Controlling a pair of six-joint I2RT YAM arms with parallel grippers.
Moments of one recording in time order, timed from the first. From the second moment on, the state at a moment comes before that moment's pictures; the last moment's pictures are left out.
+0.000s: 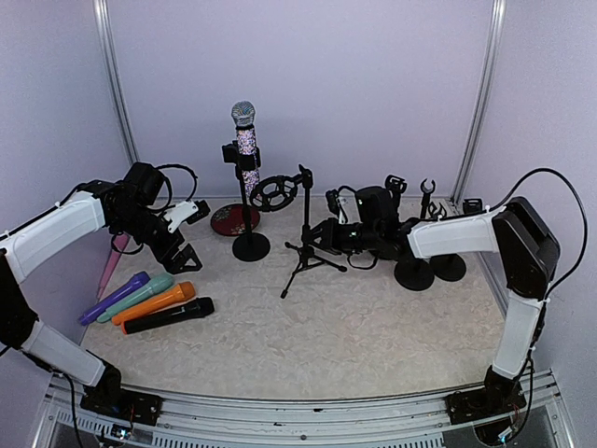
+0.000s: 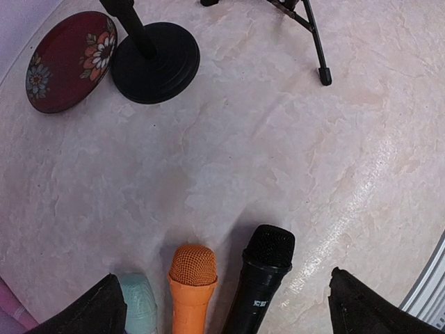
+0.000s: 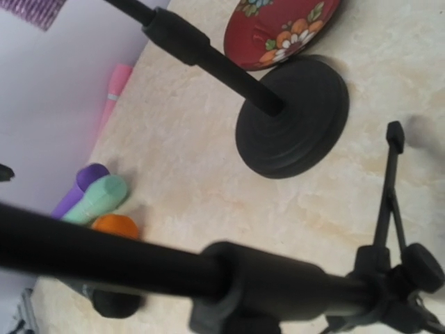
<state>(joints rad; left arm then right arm) -0.32 1.39 1.20 -0.87 0.26 0.53 0.67 1.89 1.20 0.28 -0.40 0.68</state>
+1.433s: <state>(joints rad) -0.33 1.41 1.21 -0.94 0.29 0.54 0.55 1.87 1.14 0.39 -0.65 0.75</state>
